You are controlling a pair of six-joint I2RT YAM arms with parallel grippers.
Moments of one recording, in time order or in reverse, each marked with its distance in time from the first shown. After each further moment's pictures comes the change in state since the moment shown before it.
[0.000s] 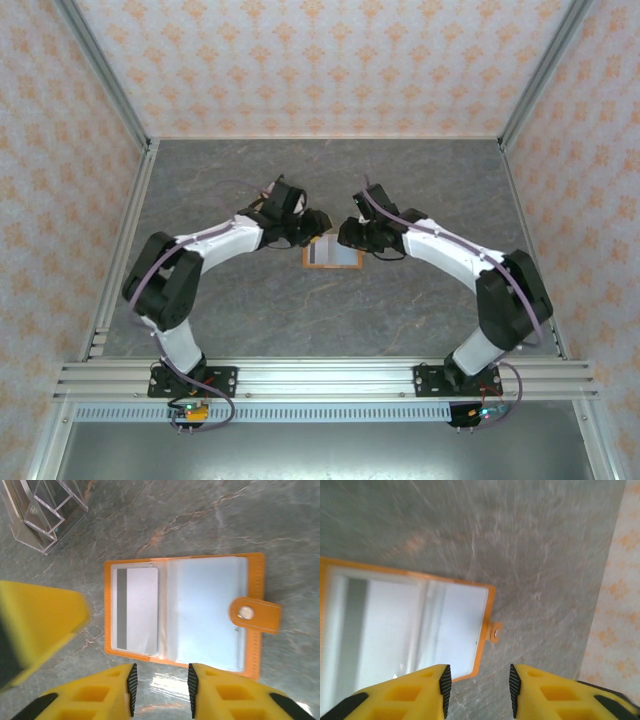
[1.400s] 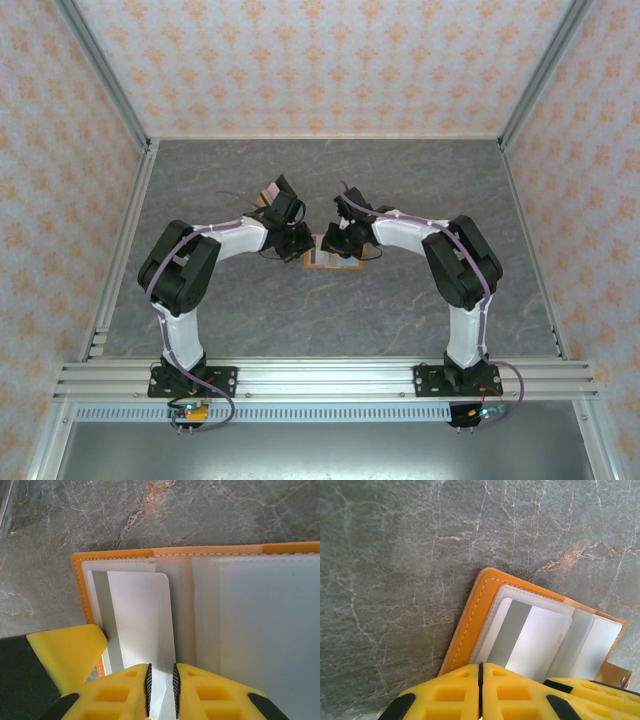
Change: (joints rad) left arm 0.014 0.152 -0.017 -0.074 -0.092 0.007; right arm 0.000 0.326 0.110 0.097 -0.185 0.090
